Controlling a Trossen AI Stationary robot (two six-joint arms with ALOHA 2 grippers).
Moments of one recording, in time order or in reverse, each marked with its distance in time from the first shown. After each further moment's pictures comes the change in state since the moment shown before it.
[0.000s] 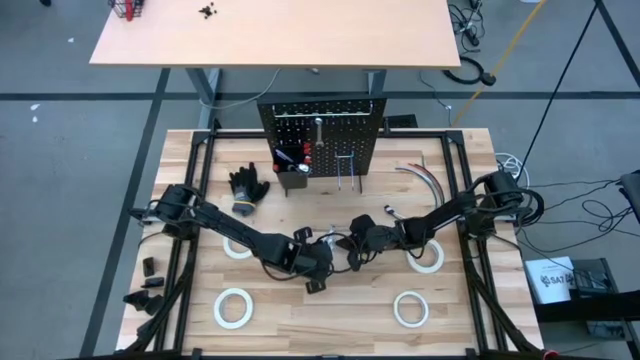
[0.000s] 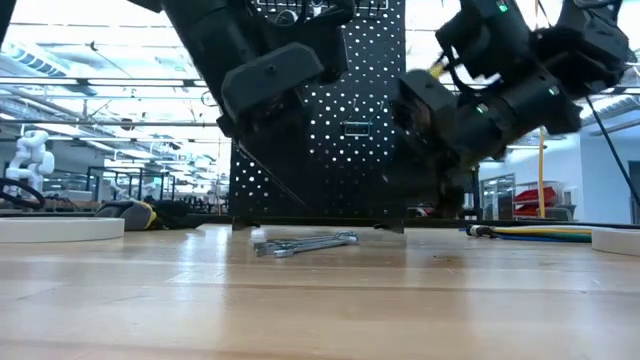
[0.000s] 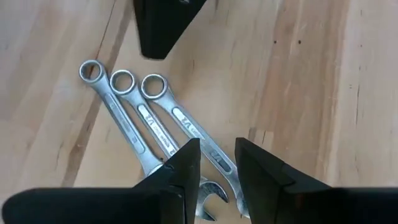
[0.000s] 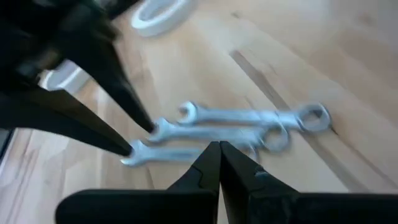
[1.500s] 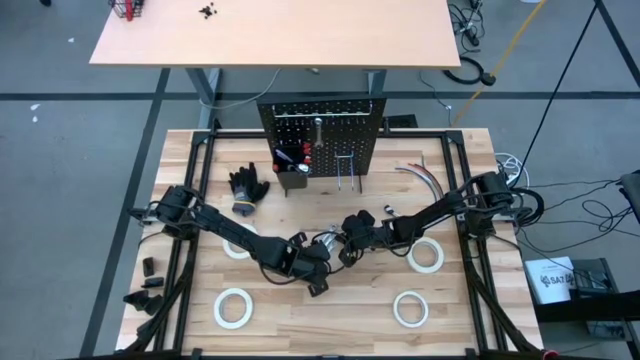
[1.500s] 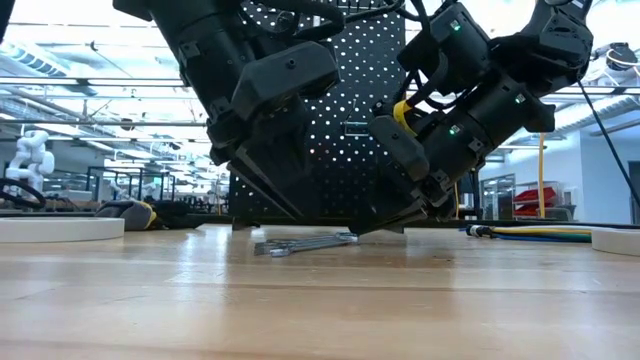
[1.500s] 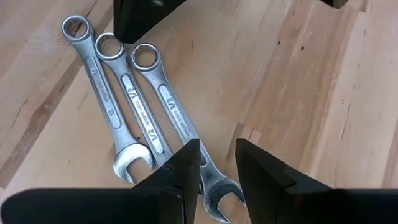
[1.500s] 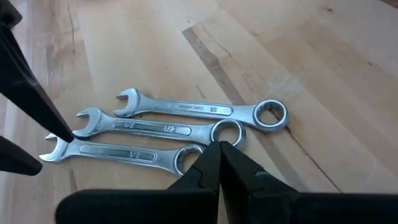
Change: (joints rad) left arm -0.023 0.011 -0.031 0.050 0.012 -0.227; right arm -0.040 0.069 0.133 -0.264 0.063 -0.060
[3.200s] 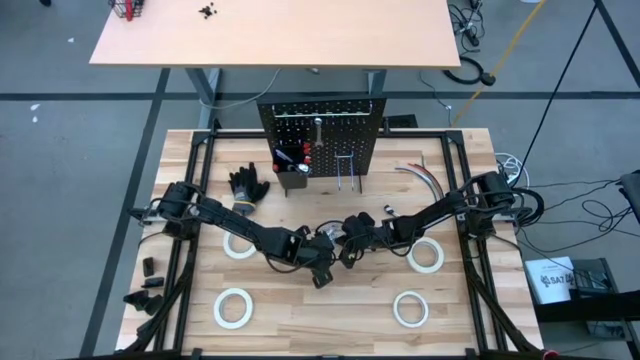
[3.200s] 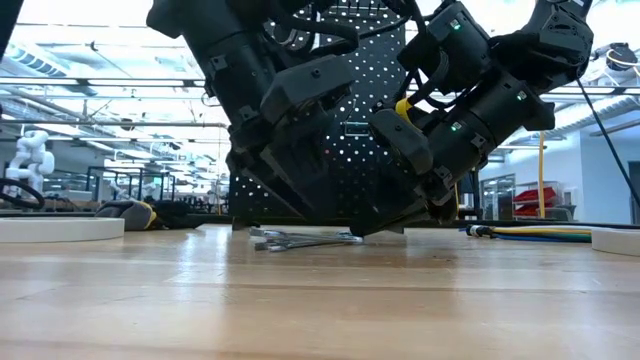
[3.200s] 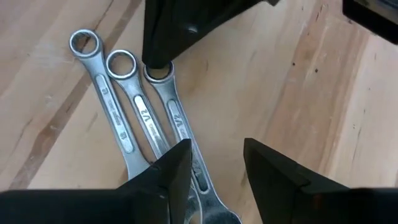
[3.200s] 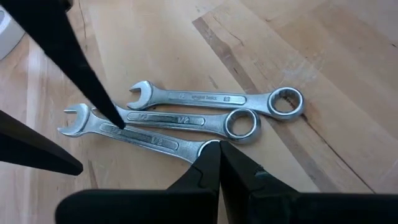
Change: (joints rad) left arm 0.073 0.001 0.000 0.029 0.079 0.026; right arm 0.001 -0.003 0.002 -0.046 -0.058 0.049
